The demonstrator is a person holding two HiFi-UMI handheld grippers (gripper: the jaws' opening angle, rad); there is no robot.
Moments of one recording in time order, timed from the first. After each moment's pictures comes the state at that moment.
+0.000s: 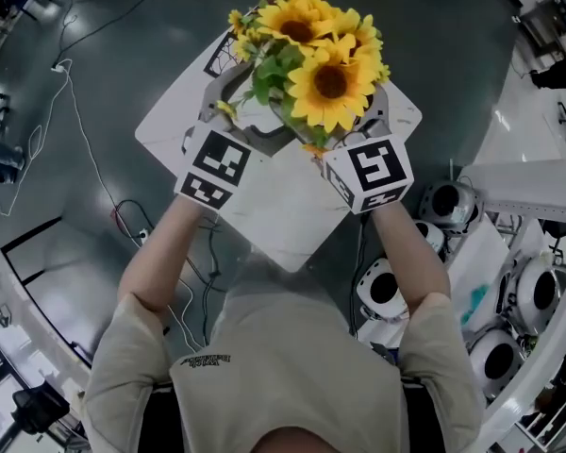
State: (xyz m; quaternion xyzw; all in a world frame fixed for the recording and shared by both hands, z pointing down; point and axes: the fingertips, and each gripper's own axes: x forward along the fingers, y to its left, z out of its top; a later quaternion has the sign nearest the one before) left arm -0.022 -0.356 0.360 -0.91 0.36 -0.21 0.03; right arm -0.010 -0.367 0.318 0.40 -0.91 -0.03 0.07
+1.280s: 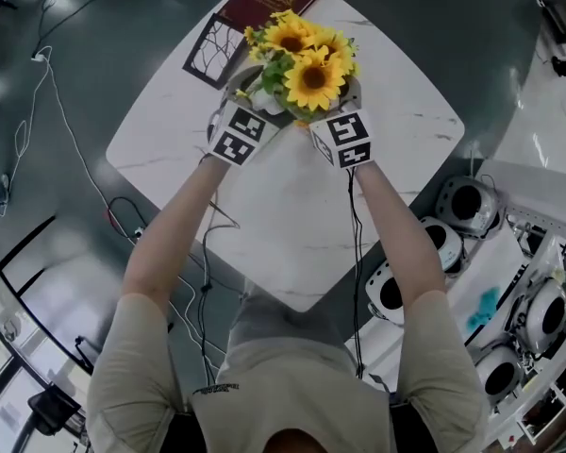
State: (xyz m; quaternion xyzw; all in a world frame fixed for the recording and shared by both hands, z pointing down) left arm -0.026 -0.513 0.678 -0.90 0.33 -0.28 -0.07; right arm -0.014 -0.533 0.635 0.39 -0.91 0.06 0.15
